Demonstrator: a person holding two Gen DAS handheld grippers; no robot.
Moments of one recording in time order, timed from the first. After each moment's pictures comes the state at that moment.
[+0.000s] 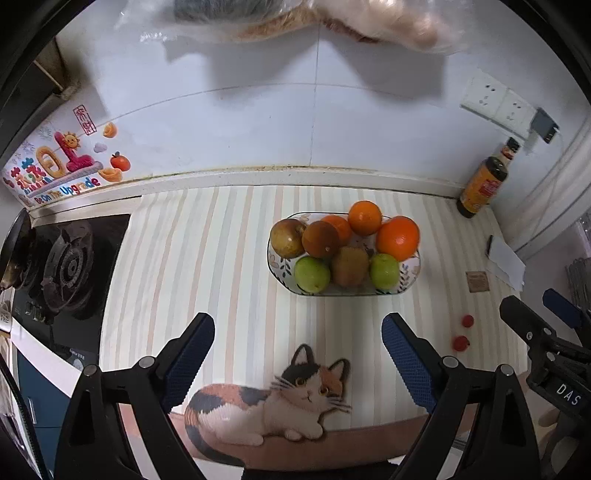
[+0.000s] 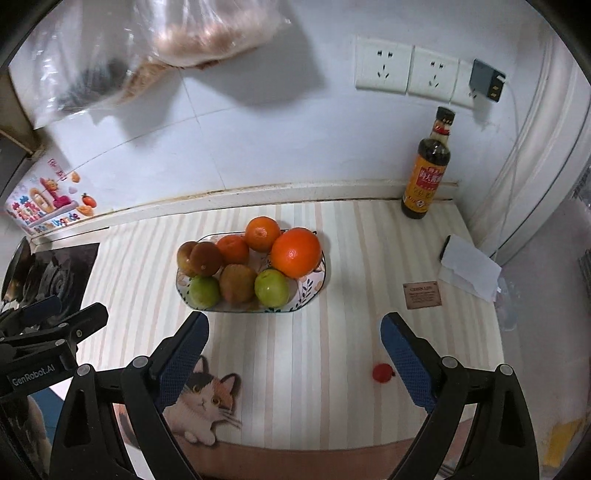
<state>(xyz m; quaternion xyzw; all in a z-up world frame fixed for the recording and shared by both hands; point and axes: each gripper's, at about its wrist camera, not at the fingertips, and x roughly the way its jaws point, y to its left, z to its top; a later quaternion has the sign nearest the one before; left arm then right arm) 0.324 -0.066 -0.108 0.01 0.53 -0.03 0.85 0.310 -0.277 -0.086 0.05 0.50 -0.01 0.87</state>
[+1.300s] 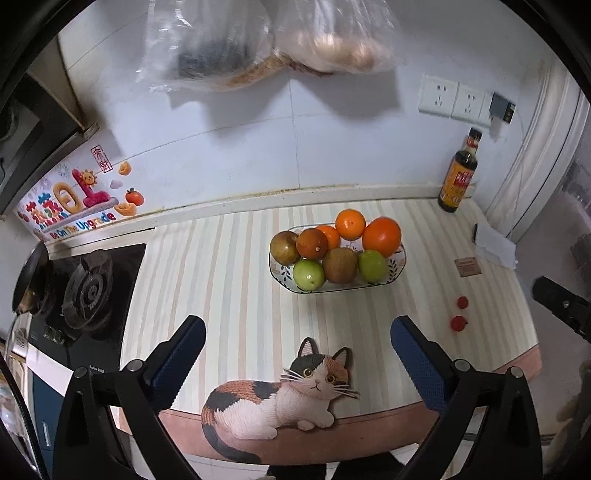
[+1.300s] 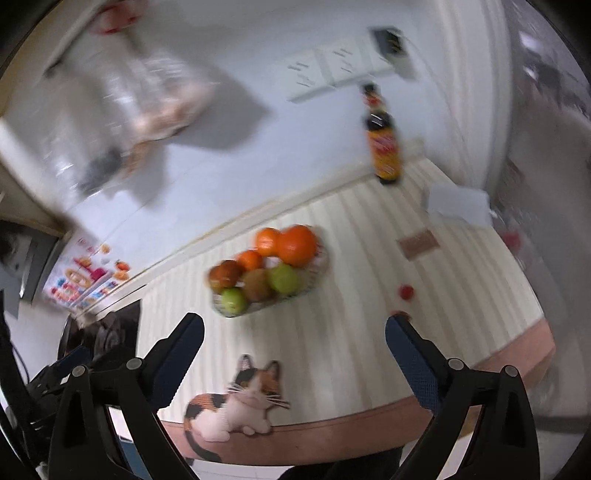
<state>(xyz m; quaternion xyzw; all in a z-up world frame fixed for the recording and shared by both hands) 0.259 -0.090 -0.096 0.07 0.46 -0.04 0.88 0.211 -0.341 -0.076 0.23 0.45 -0.04 0.86</state>
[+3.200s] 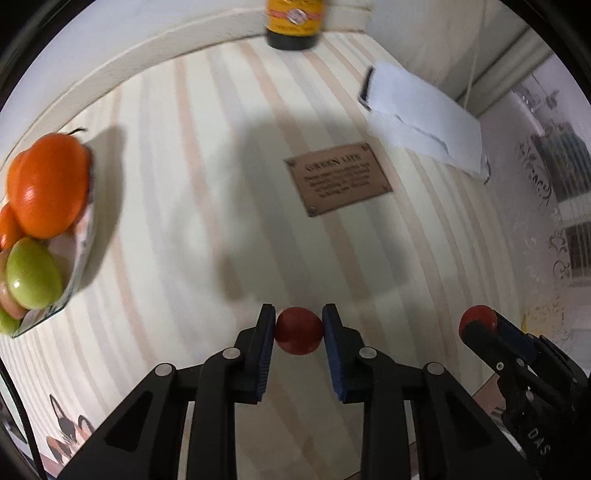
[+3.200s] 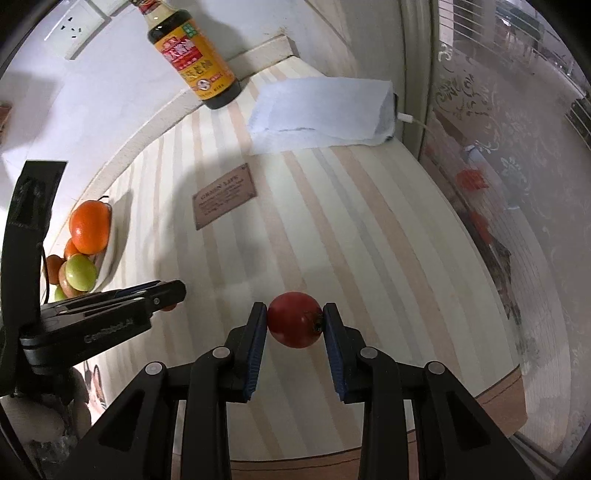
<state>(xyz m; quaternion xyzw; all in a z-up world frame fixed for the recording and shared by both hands) 0.363 -0.401 -0.323 0.10 0.65 -0.20 0.73 0.257 -0.553 -0.298 0.25 0.55 -0.08 0.79</state>
